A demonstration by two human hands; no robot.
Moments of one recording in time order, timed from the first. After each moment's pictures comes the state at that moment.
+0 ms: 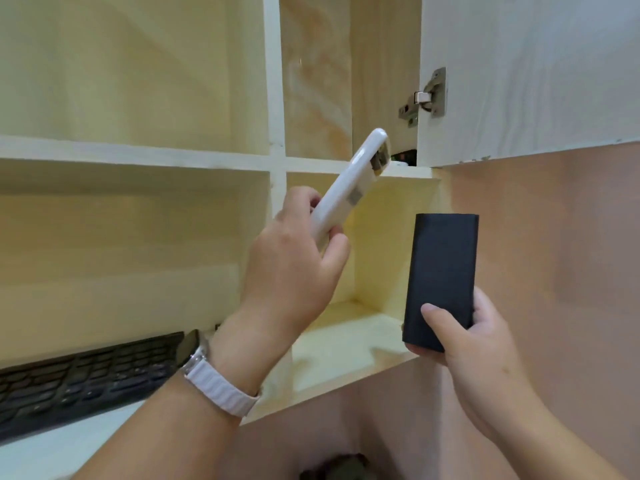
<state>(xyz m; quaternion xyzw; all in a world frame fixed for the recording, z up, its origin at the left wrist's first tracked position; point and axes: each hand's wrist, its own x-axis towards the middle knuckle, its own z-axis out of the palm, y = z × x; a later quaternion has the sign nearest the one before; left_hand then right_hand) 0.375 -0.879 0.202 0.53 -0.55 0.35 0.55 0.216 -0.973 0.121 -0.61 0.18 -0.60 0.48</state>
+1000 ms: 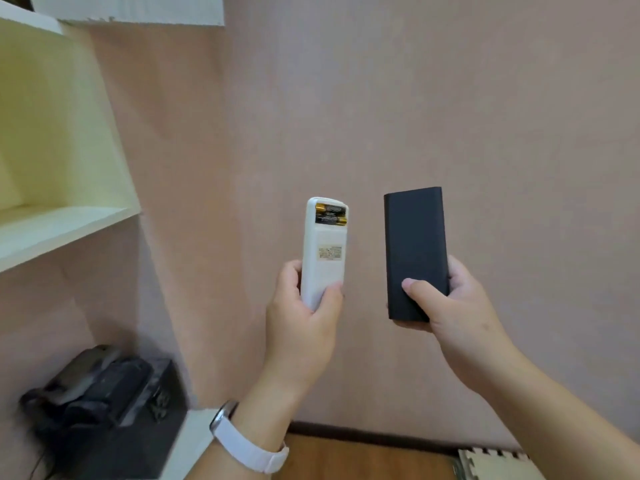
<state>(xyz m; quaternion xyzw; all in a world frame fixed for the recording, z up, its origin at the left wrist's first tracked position) 0.118 -0.770 -0.003 0.33 -0.66 -0.37 0.57 -0.040 -0.698 0.019 -0.44 0.53 -0.67 0.27</state>
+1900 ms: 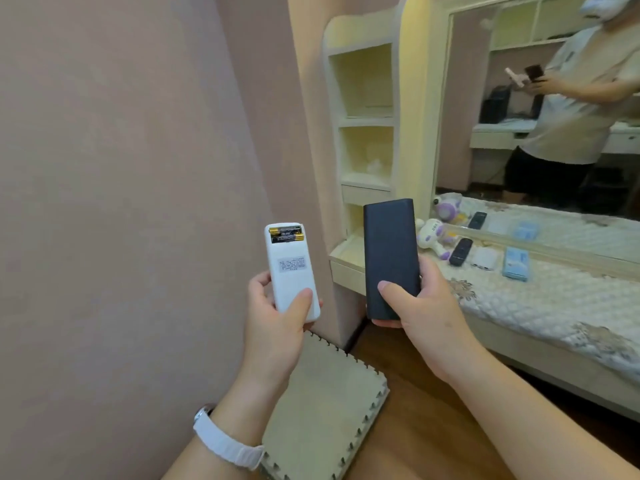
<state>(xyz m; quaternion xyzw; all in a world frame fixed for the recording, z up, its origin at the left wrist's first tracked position) -0.332 -0.357 -0.064 0.09 -0.68 -0.70 0.20 -0.354 -0.179 -0.052 -0.08 0.66 -0.75 -0.01</state>
